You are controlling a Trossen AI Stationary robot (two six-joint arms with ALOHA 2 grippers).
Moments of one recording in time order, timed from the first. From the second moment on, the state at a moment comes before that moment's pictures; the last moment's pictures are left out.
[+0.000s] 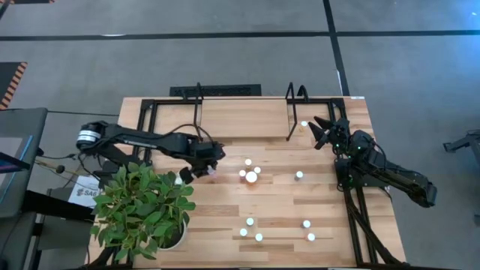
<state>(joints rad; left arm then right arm) 0.01 1.51 1.06 -0.76 0.05 -2.12 -0.53 0.00 0.01 0.06 0.24 0.35</state>
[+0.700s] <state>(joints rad) 0.07 1.80 1.31 -0.94 -0.04 -1.84 -0.53 0.00 0.01 0.06 0.24 0.35</state>
